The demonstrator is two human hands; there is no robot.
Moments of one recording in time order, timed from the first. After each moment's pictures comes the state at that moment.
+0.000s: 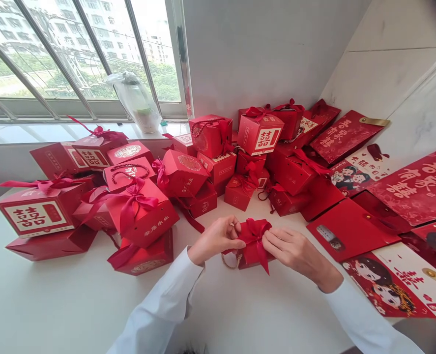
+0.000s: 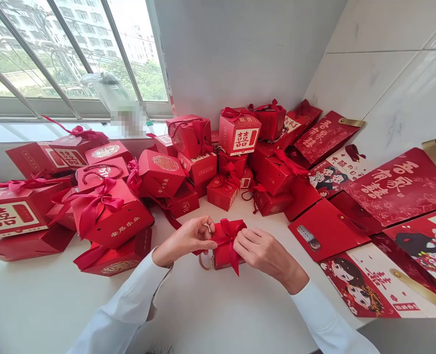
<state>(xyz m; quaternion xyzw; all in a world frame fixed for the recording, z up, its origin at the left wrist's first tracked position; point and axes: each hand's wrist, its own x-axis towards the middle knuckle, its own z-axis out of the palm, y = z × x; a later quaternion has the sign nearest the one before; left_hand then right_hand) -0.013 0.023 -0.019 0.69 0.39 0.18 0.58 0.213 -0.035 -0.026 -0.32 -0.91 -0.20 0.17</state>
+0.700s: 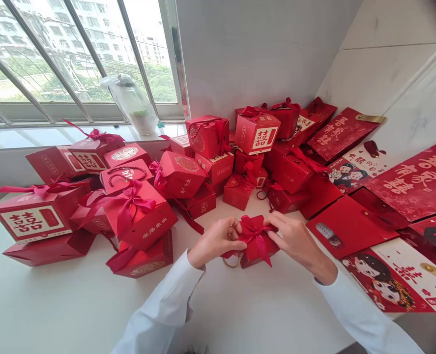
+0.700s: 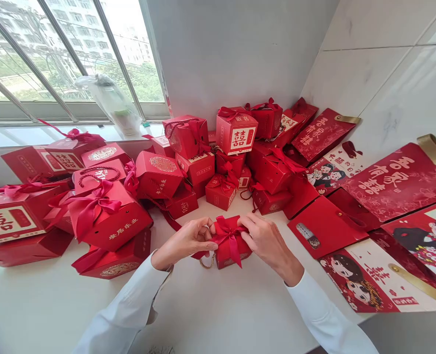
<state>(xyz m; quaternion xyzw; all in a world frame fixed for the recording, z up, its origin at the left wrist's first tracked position) -0.012 0.020 -0.016 0.71 0.39 0.17 0.57 0.211 -0.023 -0.027 -0.53 -0.79 0.09 0.30</state>
